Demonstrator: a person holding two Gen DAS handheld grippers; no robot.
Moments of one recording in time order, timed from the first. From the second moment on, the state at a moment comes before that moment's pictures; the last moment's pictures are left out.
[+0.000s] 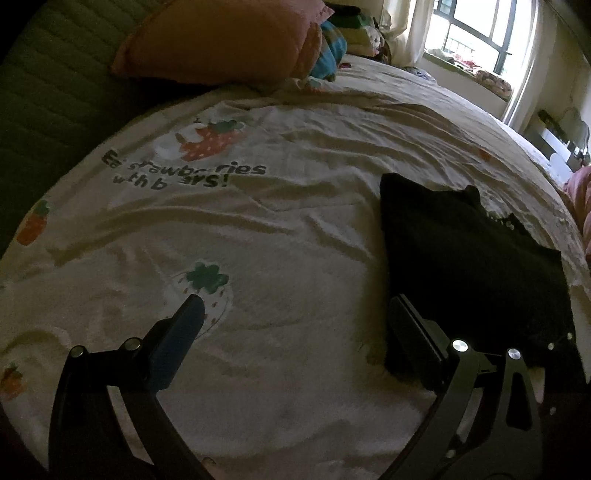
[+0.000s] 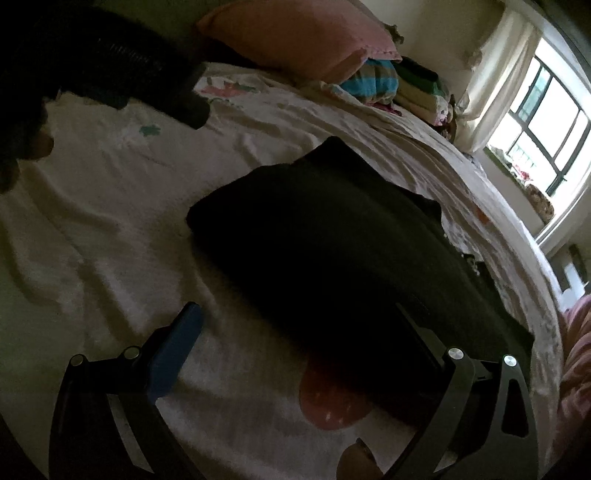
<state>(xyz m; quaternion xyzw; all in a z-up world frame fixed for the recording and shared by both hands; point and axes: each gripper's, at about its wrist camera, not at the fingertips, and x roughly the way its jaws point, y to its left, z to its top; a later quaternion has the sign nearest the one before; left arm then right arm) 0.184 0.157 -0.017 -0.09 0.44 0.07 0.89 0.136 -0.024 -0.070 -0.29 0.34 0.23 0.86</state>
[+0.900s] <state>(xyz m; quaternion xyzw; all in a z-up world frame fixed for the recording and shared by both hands) 0.295 0.121 -0.050 -0.14 0.50 0.00 0.85 0.171 -0.037 -0.049 -0.24 0.24 0.22 0.91</state>
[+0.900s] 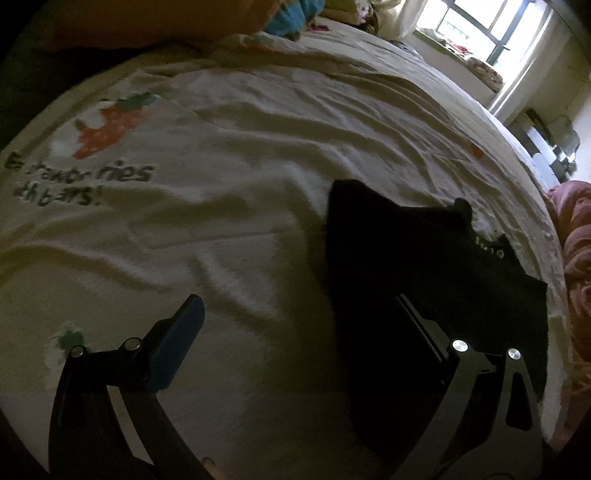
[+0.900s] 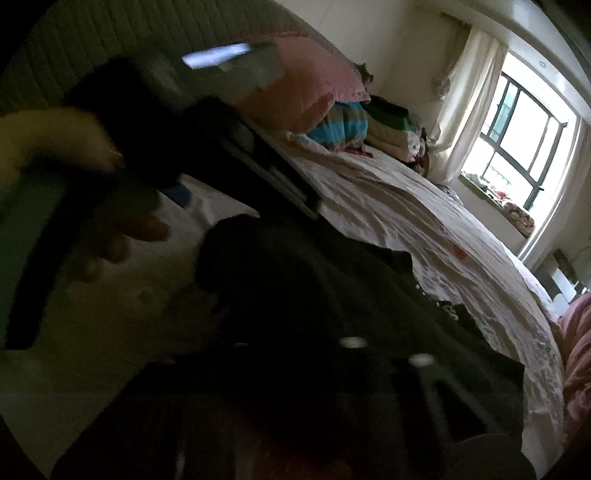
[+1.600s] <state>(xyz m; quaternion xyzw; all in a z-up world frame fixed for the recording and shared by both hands) 0.293 0.044 -0.005 -0.15 0.47 -0.09 0.86 0.134 -0.094 -0.016 -0.14 0.22 0.21 0.94</state>
